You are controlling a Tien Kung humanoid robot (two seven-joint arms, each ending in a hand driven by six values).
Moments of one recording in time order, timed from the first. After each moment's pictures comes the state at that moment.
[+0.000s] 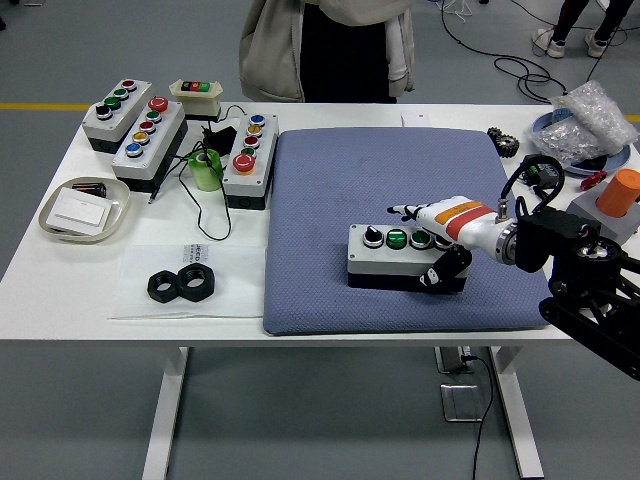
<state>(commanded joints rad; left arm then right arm) -0.13 0.12 -0.66 -0.25 0.66 0.29 0.26 0.85 -0.42 0.46 1.18 -1.85 0.08 -0.04</state>
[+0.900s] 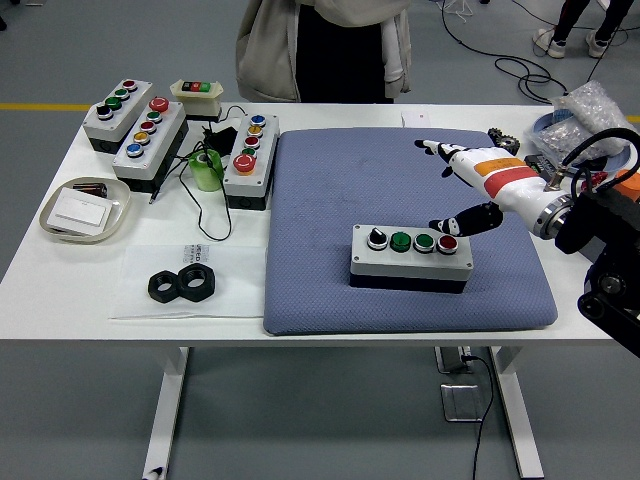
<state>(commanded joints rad) -0.04 0.30 -0.52 -0.83 0.86 0.06 -0.02 0.73 -0.54 0.69 1.45 -1.79 -0.05 -0.16</state>
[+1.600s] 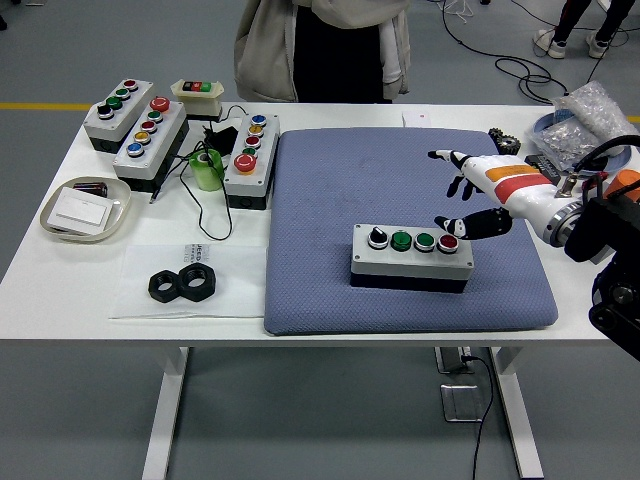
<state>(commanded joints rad) -0.03 0.20 -0.30 -0.44 0.41 0.40 0.05 0.67 -0.57 0.73 1.52 -1.80 -0.01 -0.29</state>
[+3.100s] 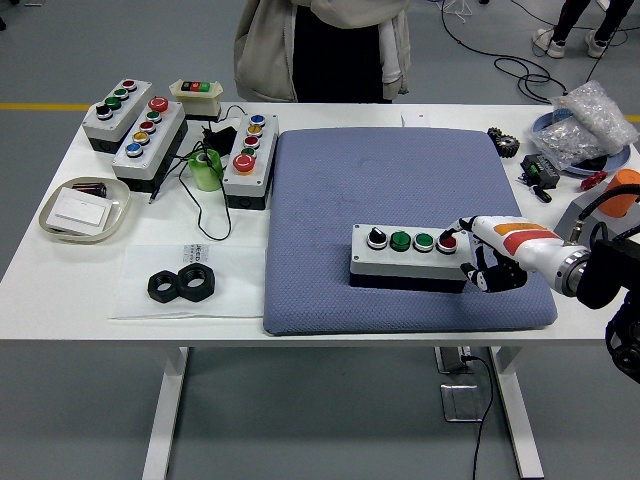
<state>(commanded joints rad) -0.08 0.15 -0.01 -0.31 -0.15 0.35 0.14 0.57 -0.63 0.72 1.62 -1.67 0.11 -0.37</state>
